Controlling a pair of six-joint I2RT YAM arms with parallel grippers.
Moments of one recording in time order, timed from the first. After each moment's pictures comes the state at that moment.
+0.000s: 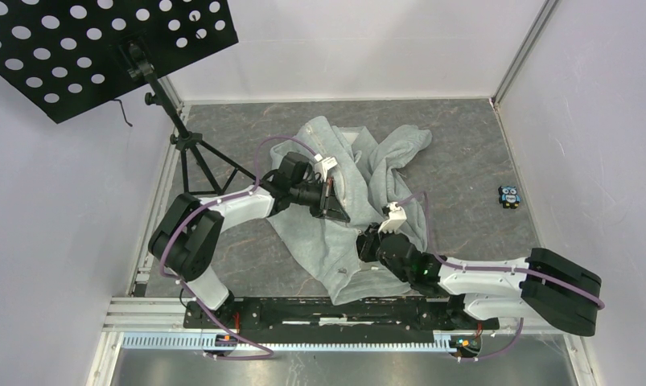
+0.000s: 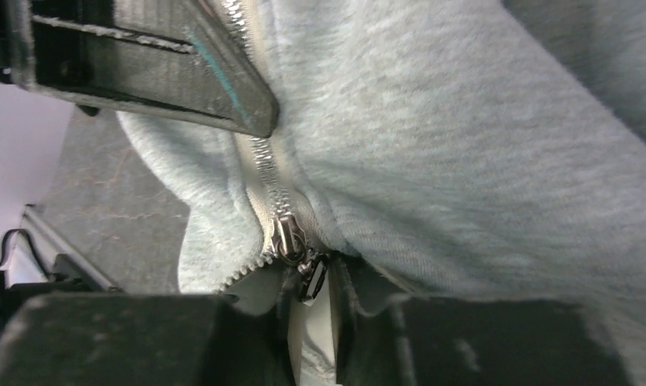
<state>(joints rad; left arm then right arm) -0.59 1.66 0.91 0.05 0.84 -0.60 1.09 1.16 0.25 0.53 0.42 0.85</state>
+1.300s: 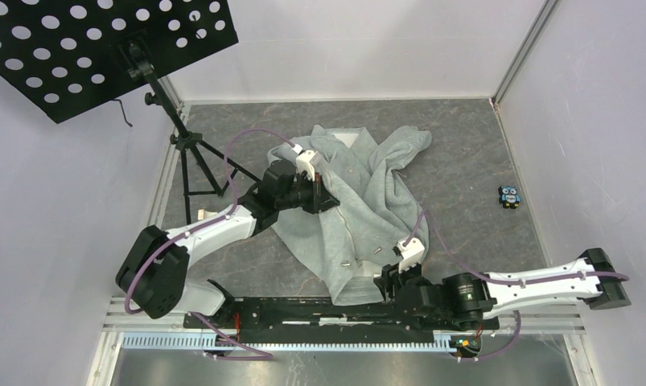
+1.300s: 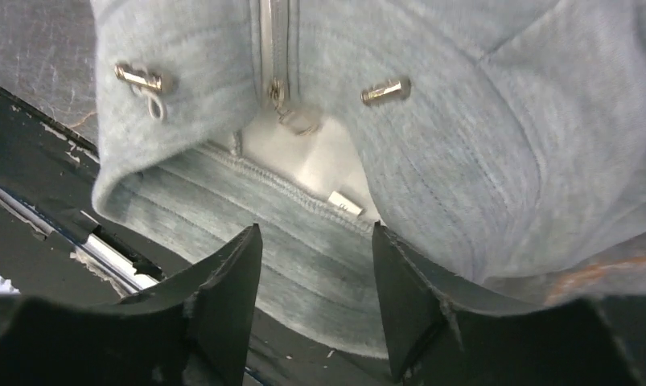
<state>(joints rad) -0.64 1.38 0.75 0.18 0.36 -0.46 1.65 0.66 0.33 -0.52 0.78 0.96</state>
